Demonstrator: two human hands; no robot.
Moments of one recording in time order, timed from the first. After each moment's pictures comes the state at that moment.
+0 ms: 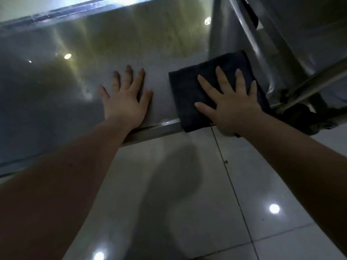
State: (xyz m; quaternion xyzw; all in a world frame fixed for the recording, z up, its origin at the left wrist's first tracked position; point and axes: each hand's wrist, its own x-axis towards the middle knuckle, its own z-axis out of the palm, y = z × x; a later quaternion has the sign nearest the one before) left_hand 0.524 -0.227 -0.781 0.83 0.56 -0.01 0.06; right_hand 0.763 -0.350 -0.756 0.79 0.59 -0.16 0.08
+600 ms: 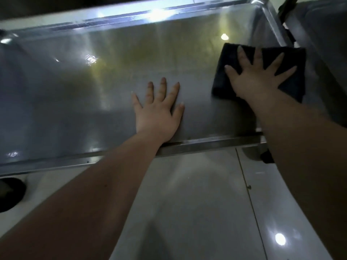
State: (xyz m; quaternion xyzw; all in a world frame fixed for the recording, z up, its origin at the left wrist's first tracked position) left_hand 0.523 -0.226 -0.787 0.83 0.56 0.00 0.07; right_hand 0.775 -0.218 -0.769 0.88 0.47 -0.09 0.02
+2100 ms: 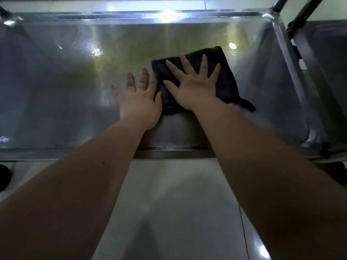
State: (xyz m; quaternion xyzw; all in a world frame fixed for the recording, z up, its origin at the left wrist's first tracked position) left_hand 0.502 -0.189 -0.788 0.78 0.63 -0.02 0.02; right_hand 0.658 -0.180 -0.778 0.73 0.68 -0.07 0.01
